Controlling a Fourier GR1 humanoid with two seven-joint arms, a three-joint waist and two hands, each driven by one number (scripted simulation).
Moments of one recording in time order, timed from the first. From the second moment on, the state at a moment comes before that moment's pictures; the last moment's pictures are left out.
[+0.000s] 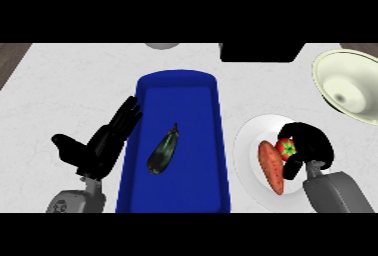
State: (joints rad) left arm -0.11 0.05 -0.10 -1.57 0.17 -0.10 0.16; right arm -0.22 -0.28 0.17 -1.35 0.92 0.22 0.53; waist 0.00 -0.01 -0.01
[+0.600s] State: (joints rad) left arm -0.10 0.05 -0.09 -1.60 0.17 -0.11 0.19; right arm -0.26 -0.26 0.19 -1.32 1.03 0.19 0.49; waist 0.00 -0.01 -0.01
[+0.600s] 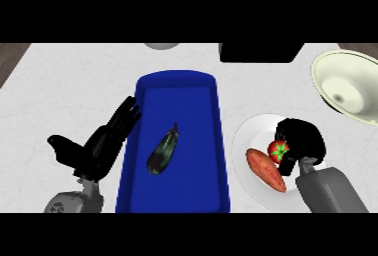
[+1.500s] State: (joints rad) left arm -0.11 0.02 -0.10 -1.59 0.14 -0.09 0.20; right arm -0.07 -0.43 0.10 -1.92 0.94 0.39 0.37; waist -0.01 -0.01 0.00
